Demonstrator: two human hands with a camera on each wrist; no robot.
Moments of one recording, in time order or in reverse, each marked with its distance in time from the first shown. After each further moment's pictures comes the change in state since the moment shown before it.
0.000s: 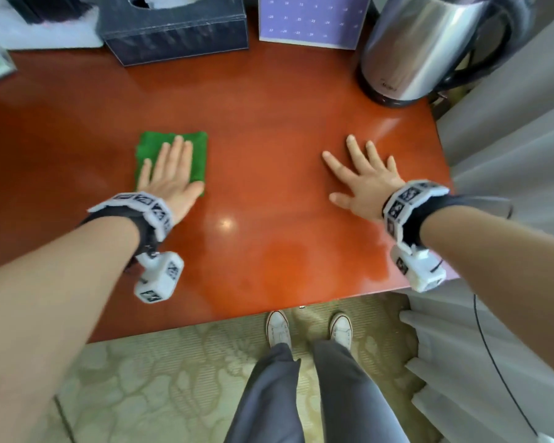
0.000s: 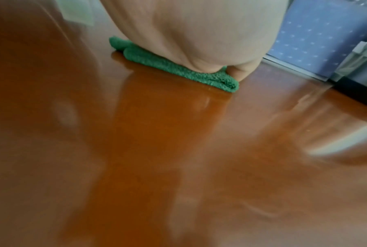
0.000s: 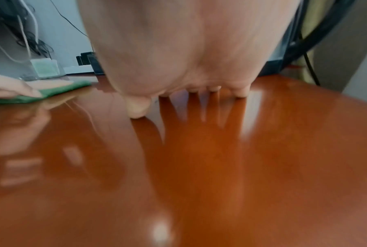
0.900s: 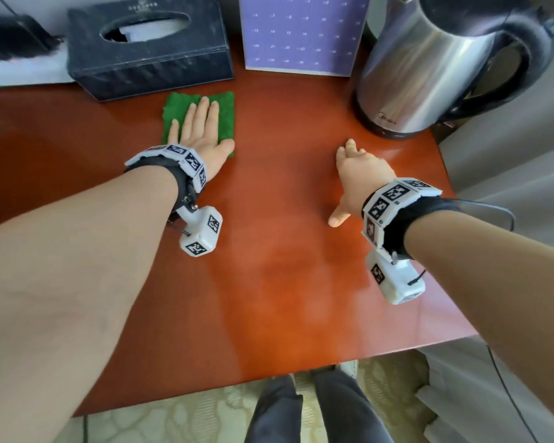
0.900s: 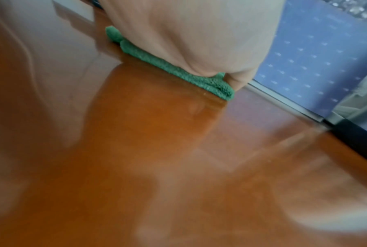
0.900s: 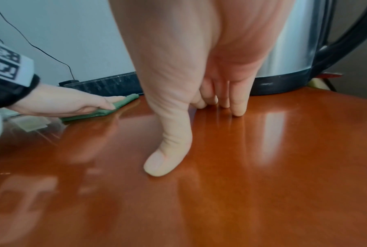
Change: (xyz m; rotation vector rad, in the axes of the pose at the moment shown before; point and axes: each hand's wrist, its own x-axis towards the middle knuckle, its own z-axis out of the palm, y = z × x) left_hand 0.134 0.075 -0.049 -0.116 0.123 0.068; right_hand 0.057 -0.008 -0.067 -0.009 -0.096 0.177
